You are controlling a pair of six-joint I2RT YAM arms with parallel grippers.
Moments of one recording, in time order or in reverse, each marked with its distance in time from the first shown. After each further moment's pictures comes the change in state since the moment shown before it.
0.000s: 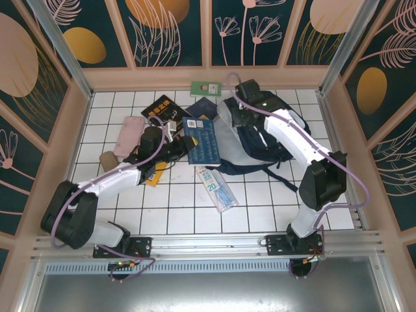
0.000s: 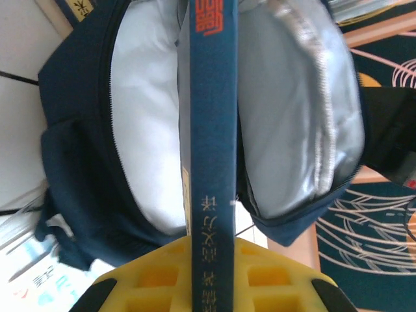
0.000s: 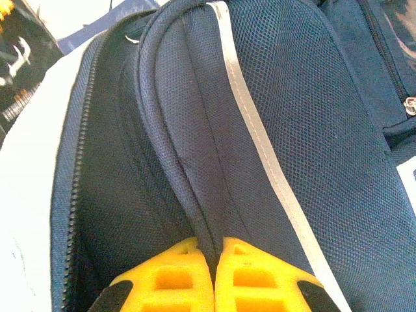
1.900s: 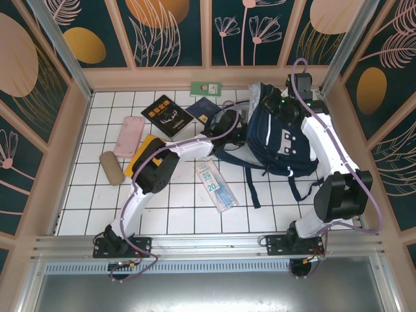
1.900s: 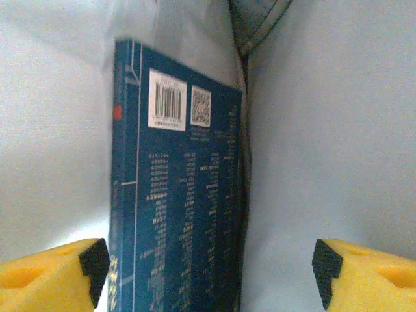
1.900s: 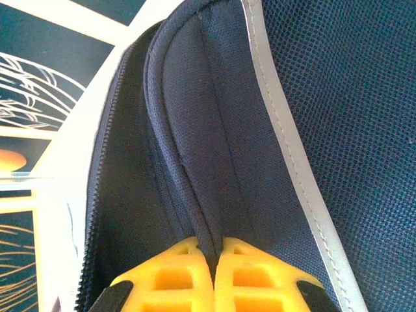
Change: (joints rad) left arm -0.295 0.870 0.972 -0.128 -0.135 -0.058; right arm -0.335 -0.169 -0.153 0.183 -0.402 0.492
